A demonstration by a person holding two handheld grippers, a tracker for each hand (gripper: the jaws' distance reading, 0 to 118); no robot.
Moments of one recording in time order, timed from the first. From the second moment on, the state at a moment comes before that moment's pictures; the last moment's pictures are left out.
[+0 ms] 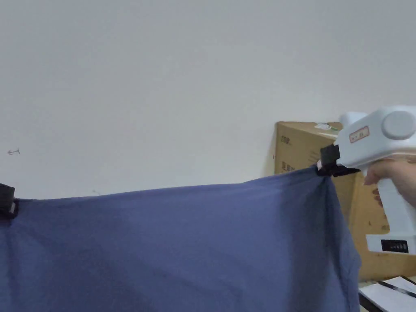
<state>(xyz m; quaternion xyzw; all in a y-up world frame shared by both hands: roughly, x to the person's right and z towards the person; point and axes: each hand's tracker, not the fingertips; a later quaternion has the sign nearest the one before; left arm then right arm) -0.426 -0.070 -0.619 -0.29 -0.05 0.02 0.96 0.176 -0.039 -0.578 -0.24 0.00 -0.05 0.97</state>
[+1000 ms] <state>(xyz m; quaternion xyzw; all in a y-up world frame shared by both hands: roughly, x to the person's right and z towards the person) -0.385 -0.359 -0.818 -0.37 -0.02 0.06 0.93 0.135 -0.343 -0.794 -0.31 -0.05 -0.05 0.95</state>
